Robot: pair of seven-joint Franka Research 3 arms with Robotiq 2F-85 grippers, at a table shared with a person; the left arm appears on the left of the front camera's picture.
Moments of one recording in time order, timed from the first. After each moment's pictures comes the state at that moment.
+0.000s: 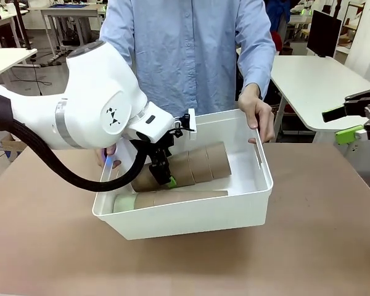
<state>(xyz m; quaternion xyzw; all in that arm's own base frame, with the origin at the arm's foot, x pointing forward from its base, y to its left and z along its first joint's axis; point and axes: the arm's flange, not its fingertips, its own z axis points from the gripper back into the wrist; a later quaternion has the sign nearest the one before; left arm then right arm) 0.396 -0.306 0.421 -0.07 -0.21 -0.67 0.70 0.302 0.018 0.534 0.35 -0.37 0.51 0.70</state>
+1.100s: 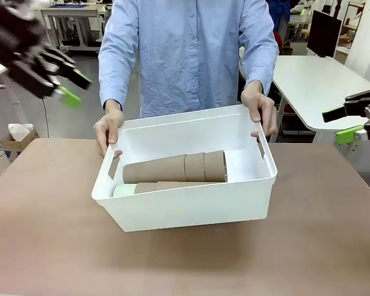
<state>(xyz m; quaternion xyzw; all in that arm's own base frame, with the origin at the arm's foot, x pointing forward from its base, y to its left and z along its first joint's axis) 0.368 -0.071 0.605 -0.28 -0.32 -0.61 0.67 0.302 0.017 0.534 0.35 -0.37 0.51 0.70</state>
